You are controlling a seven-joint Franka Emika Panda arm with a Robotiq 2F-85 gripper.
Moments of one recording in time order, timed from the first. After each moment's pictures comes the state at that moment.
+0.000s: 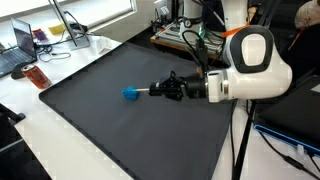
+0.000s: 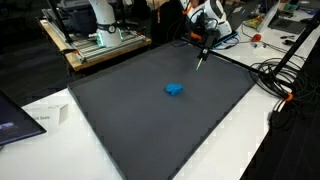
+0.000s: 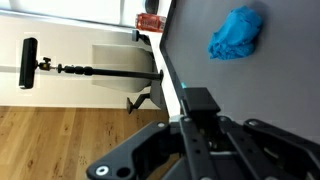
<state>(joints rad) 0.51 0.88 0.16 -1.51 -1.35 1.51 0.74</state>
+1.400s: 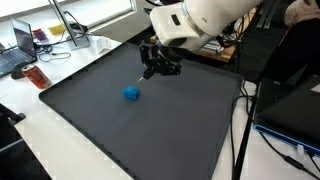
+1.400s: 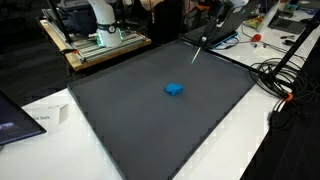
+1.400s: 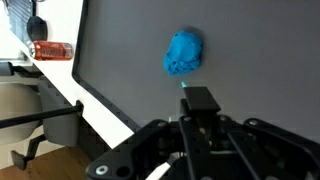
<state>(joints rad) 0.28 0.56 0.21 -1.57 -0.79 1.79 0.43</state>
